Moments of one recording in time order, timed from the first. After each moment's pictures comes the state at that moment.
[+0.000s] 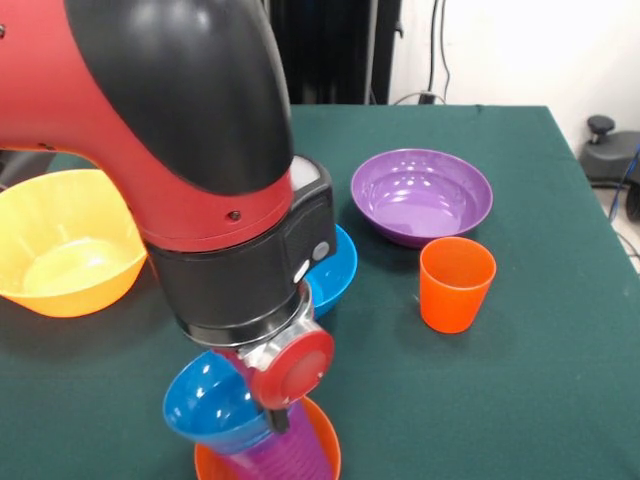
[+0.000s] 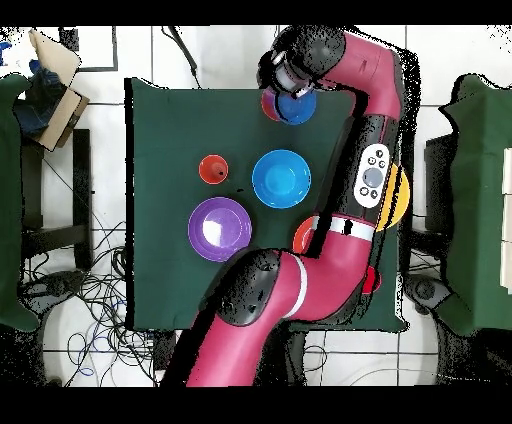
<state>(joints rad) -0.36 0.00 0.61 0.14 -0.46 1.41 2.35</state>
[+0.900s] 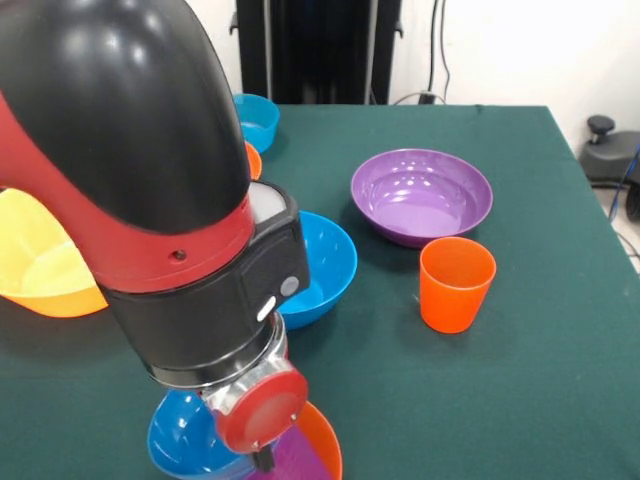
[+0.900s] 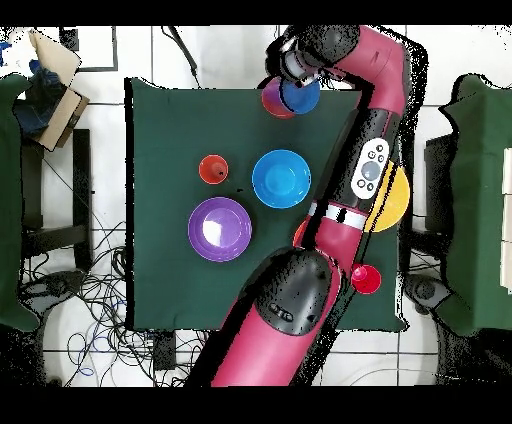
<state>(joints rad) -0.48 -0.03 1.20 0.14 -1.00 1.52 2.35</state>
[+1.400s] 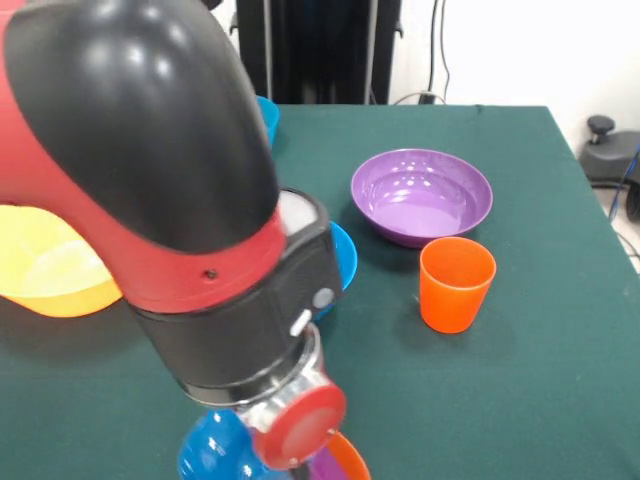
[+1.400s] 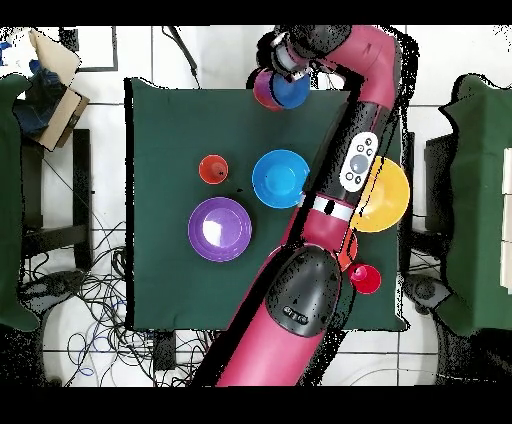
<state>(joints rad) -0.50 -0.02 1.46 0.14 -1.22 1.58 2.35</state>
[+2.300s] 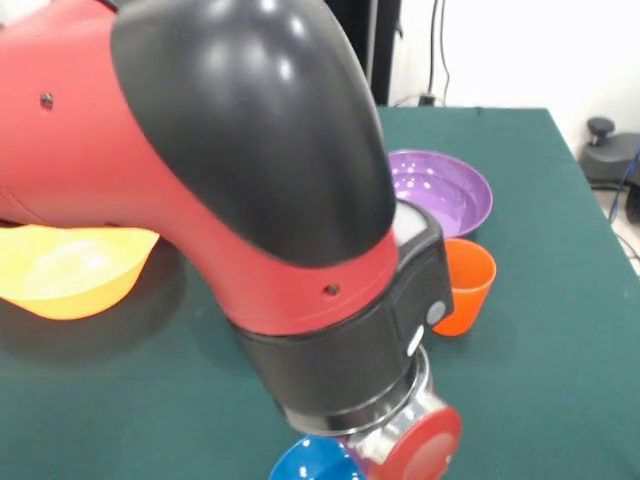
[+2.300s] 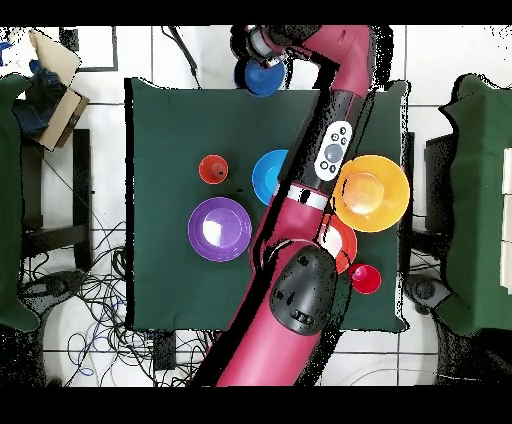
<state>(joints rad) -0.50 0.00 1.74 0.14 -1.43 1.59 2.35</state>
